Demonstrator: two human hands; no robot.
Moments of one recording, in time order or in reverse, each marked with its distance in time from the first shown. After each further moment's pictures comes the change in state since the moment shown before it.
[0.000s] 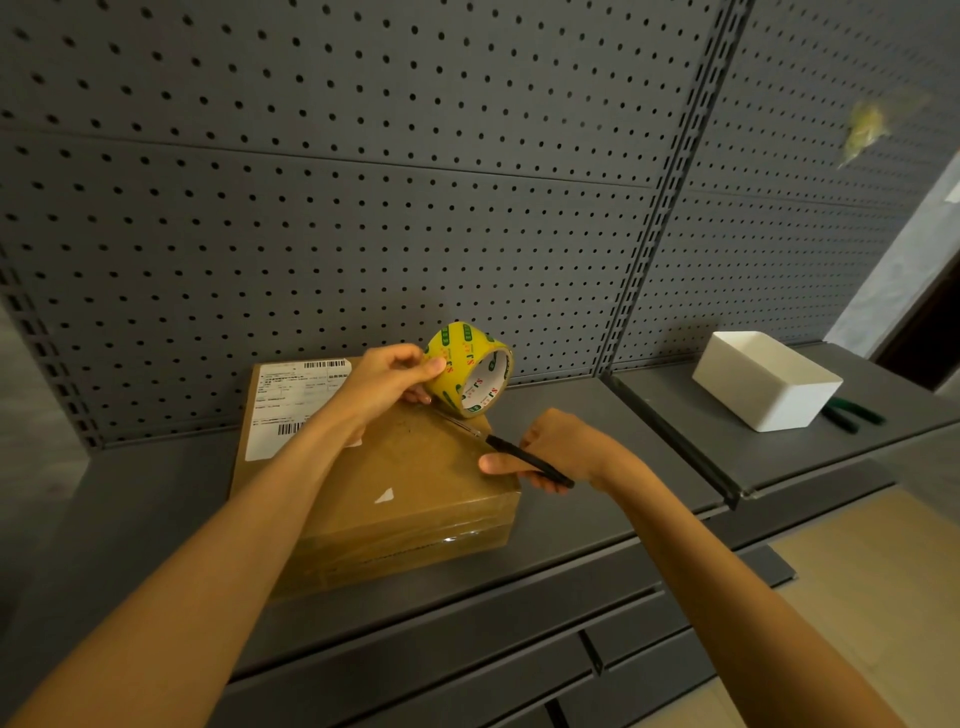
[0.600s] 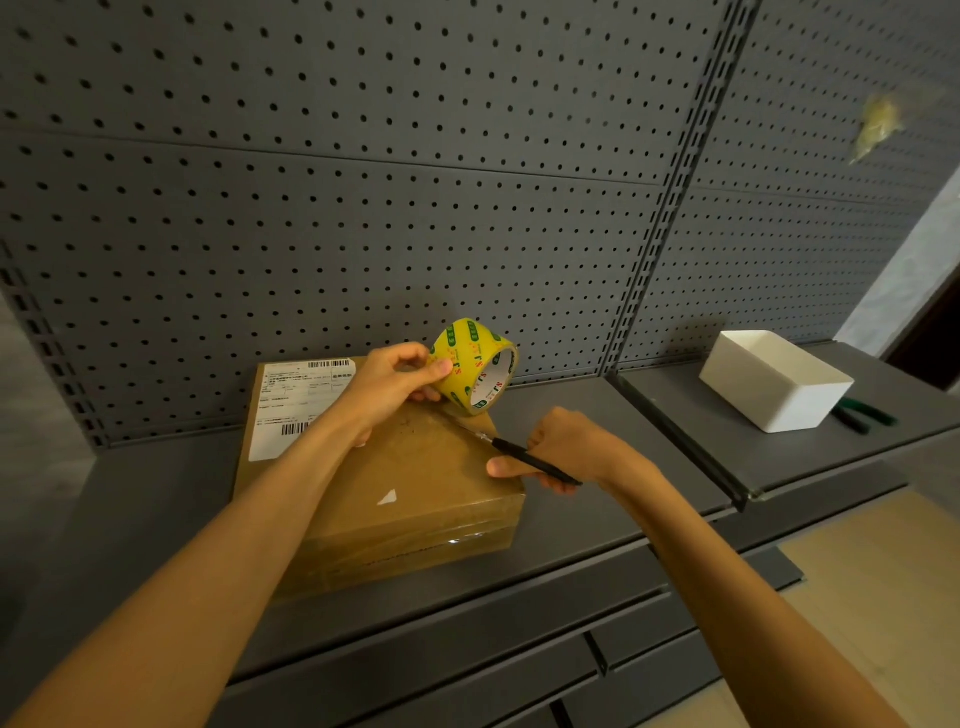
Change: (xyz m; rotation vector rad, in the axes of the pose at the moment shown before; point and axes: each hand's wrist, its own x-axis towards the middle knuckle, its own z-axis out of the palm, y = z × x) left_hand 0.000 -0.002 0.002 -0.050 0.011 0.000; right_hand 0.002 0.003 -0.002 -0.050 0.031 -0.026
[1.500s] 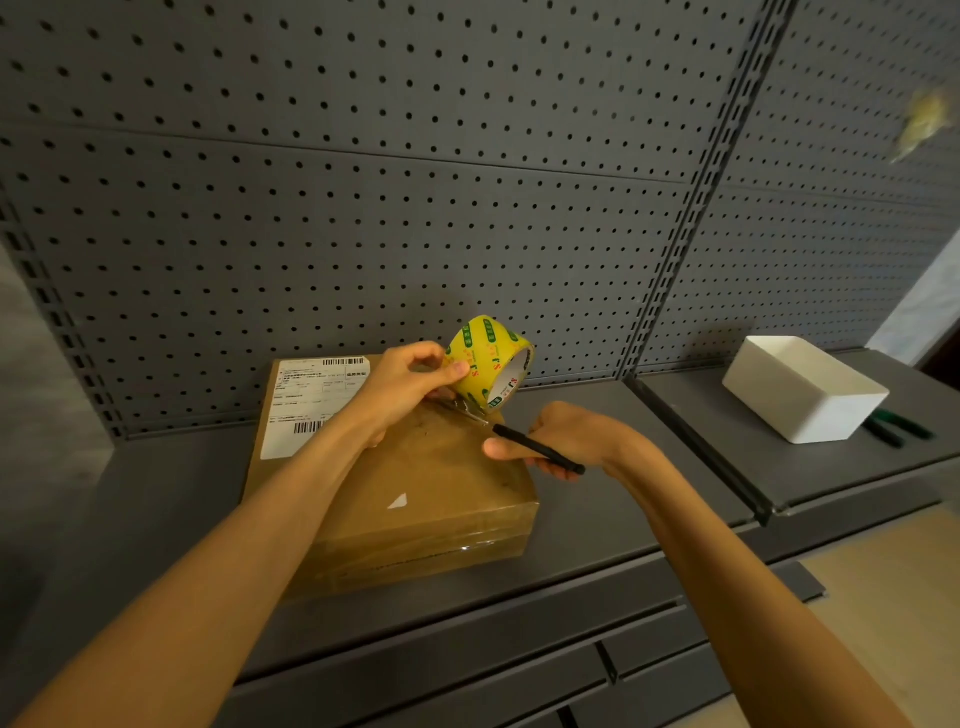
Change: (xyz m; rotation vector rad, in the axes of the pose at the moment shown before) left_hand 0.001 0.000 0.001 0.027 0.013 0.017; right_hand 0.015 -0.016 -0.010 0.082 -0.135 0.024
